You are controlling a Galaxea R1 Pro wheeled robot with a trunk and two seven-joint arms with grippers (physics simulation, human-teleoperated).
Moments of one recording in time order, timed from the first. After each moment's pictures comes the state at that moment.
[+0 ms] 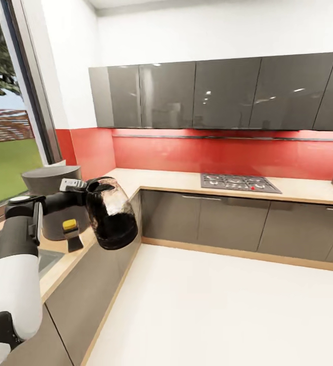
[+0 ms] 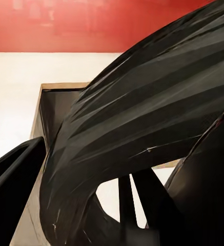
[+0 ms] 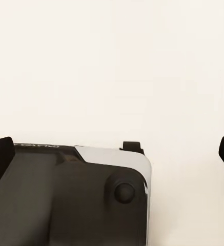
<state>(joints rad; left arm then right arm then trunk) -0.97 0.14 0.41 -1.12 -0.39 0.60 -0.92 -0.18 -0.05 0.20 -0.12 -0.20 -0.11 0.11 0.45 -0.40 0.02</state>
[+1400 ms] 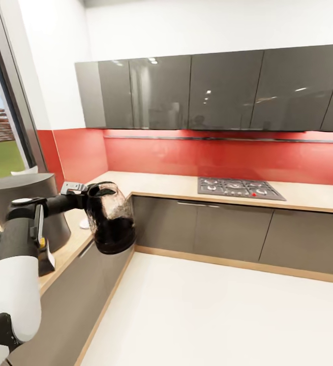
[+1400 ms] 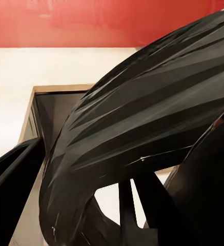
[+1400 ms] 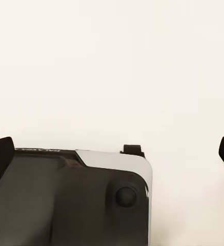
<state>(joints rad) -0.96 0.14 0.40 -1.10 -0.41 0.61 -0.91 -0.18 -0.05 0.19 -0.13 -0.21 -0.11 0.10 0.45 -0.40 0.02</state>
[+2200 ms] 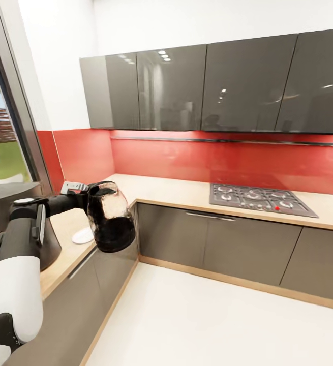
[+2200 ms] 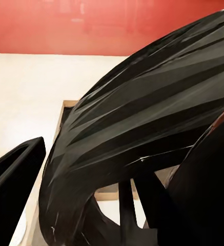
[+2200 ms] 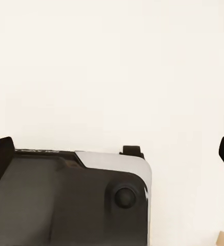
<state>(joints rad) -0.96 0.13 0.40 -1.10 -0.41 0.60 -0.86 -0.18 -0.05 0.19 -0.13 -0.21 -0.11 0.10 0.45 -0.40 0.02</state>
